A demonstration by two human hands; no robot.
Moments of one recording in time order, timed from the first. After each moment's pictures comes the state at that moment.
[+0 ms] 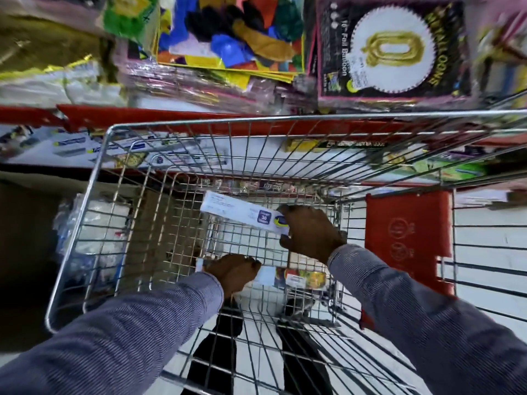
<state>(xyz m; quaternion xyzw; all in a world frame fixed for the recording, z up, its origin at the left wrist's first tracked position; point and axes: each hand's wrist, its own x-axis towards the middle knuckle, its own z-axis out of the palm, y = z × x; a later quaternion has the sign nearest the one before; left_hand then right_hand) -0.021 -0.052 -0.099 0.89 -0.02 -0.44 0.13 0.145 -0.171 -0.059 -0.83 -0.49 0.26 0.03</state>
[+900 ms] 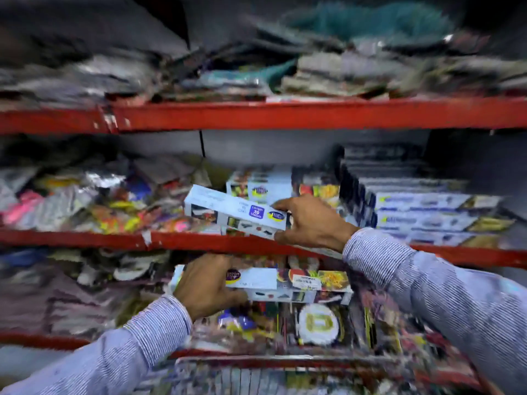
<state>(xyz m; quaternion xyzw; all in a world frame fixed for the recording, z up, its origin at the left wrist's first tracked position) 0.052 0.014 0.419 0.97 0.17 0.15 0.11 0.249 -0.122 0.492 -0.77 -0.60 -0.14 0.17</state>
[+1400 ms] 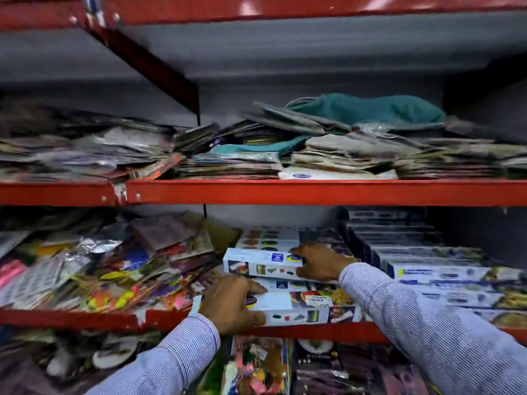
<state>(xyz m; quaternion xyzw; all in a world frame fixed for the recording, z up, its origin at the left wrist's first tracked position) 0.136 0.087 0.473 0.97 0.14 0.18 0.09 0.348 -0.041 0.510 -0.85 -0.53 -0.03 0.07</state>
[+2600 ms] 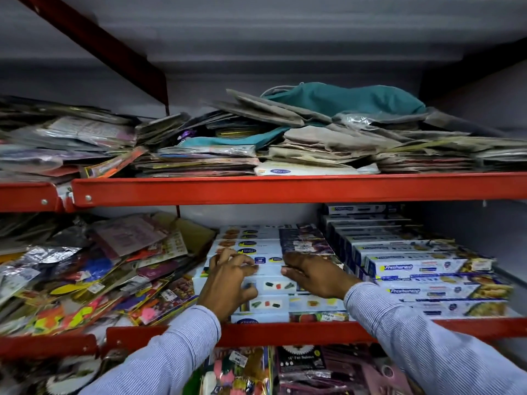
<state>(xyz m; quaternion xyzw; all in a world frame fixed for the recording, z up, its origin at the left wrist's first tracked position) 0.228 0.120 0.446 0.95 0.08 0.29 0.05 0.373 -0.073 0.474 -0.84 -0.53 -0.04 0.13</state>
